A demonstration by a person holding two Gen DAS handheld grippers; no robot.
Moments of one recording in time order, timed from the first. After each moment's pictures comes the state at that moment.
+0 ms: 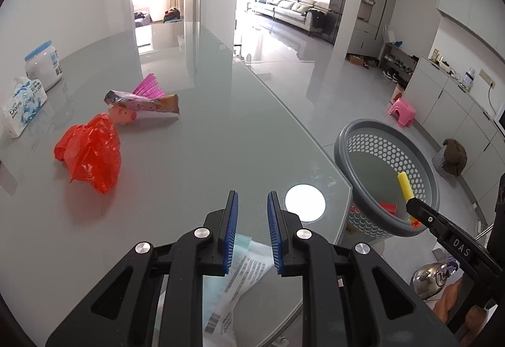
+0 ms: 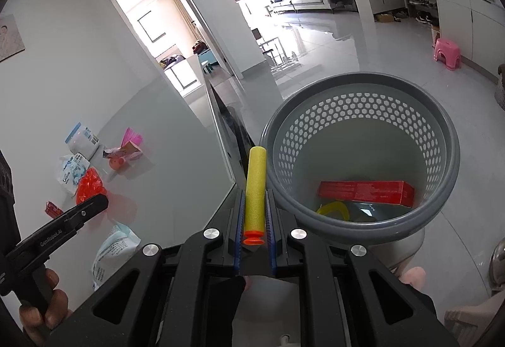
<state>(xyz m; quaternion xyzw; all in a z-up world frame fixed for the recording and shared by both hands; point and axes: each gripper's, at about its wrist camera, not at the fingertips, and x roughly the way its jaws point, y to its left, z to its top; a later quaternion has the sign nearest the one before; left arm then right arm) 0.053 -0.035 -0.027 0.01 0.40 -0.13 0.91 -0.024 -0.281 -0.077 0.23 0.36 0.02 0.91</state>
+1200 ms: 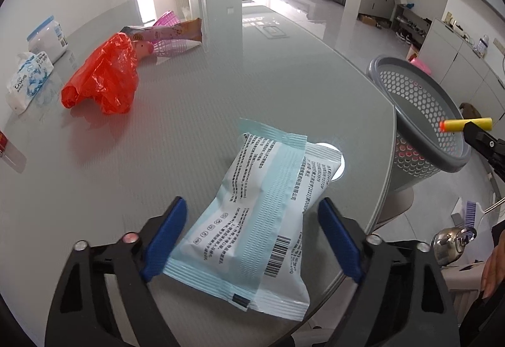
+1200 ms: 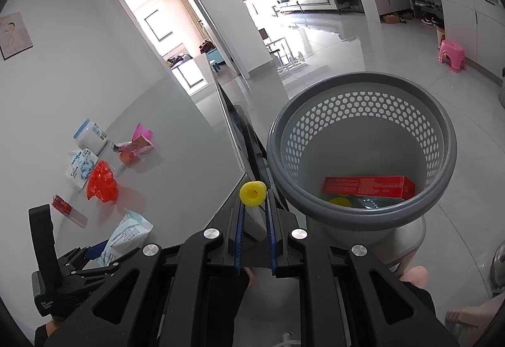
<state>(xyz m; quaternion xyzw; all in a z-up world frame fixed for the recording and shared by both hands) 0.031 -0.009 -0.089 0.06 0.47 -0.11 0.87 -0.036 -0.267 -0.069 0.22 0.36 0.03 0.91</state>
